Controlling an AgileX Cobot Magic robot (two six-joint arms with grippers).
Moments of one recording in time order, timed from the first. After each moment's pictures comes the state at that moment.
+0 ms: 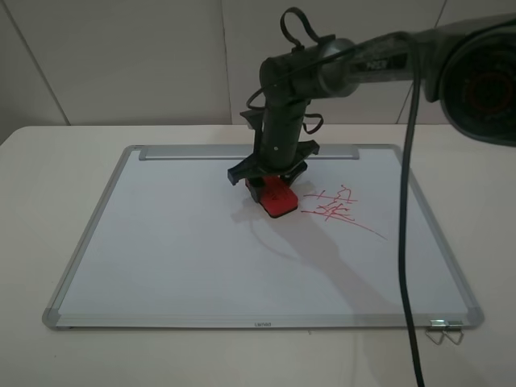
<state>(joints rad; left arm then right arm) 0.14 -0.01 -0.50 0.00 1.07 -0.03 0.56 2.39 -1.80 -0.06 0.98 0.12</state>
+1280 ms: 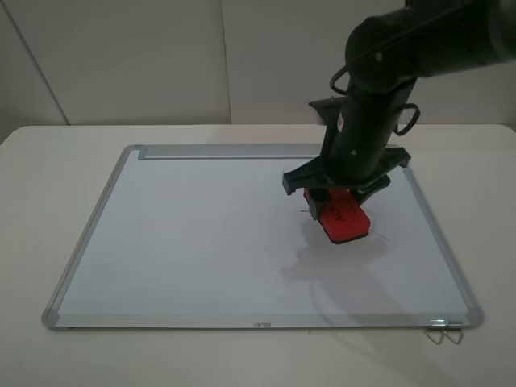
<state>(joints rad) 0.14 -0.01 -0.50 0.00 1.07 -0.03 0.56 1.82 -1.17 -0.10 0.91 0.35</state>
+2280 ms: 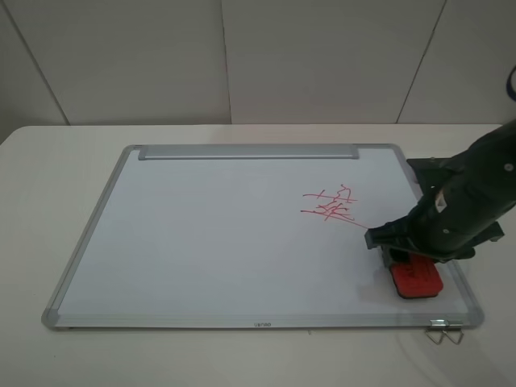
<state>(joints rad) 0.14 -0.01 -0.50 0.00 1.07 -0.03 0.34 1.62 -0.61 -0.22 0.48 0.49</state>
